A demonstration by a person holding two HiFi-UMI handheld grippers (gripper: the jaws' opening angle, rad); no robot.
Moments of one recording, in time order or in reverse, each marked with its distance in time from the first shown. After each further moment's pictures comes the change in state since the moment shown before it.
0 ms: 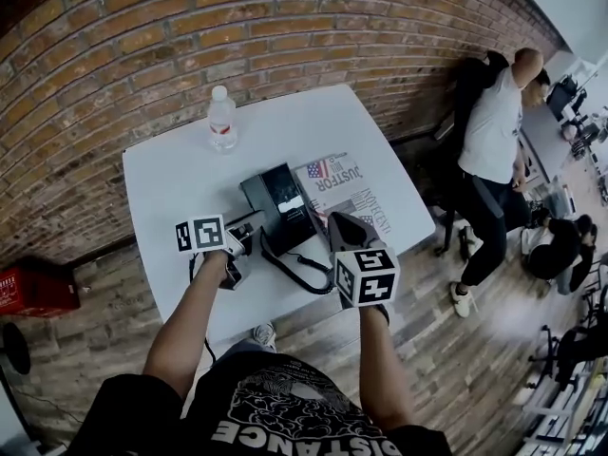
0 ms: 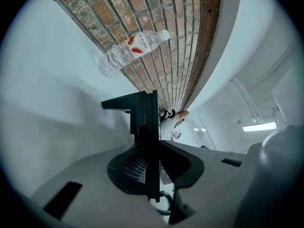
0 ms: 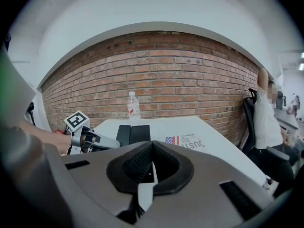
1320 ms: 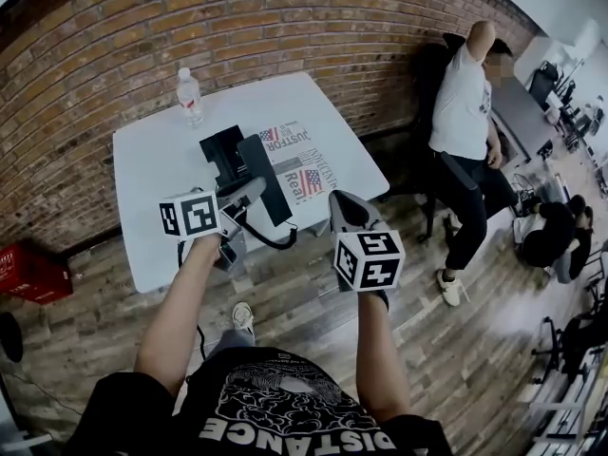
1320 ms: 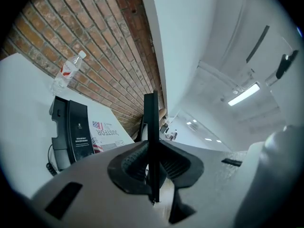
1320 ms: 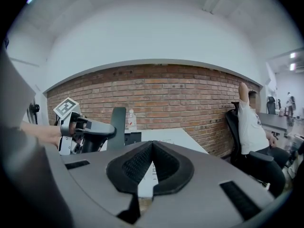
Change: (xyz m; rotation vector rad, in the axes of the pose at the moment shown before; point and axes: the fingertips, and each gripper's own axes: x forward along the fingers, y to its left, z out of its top) left arm 0.004 -0.213 -0.098 0.354 -0.126 -0.080; right arm -0.190 -0.062 -0.023 -0.002 -0.187 -0.026
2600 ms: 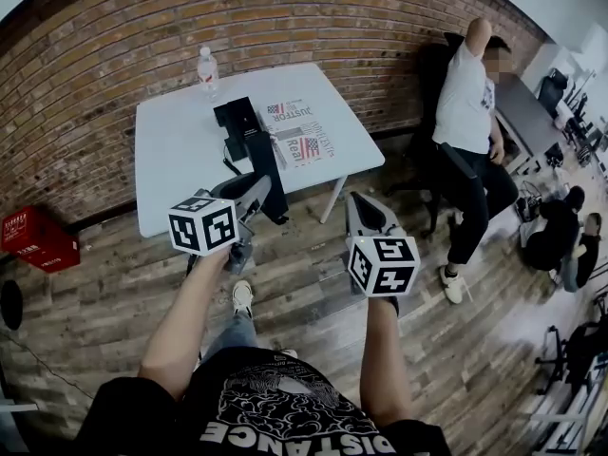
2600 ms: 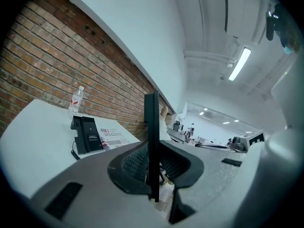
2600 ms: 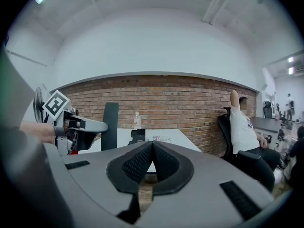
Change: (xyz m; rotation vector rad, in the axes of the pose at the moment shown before) left arm -0.072 -0.111 -0.087 0.304 -0.069 0.216; right arm -0.151 0.006 -0.037 -0.033 -0.056 0.003
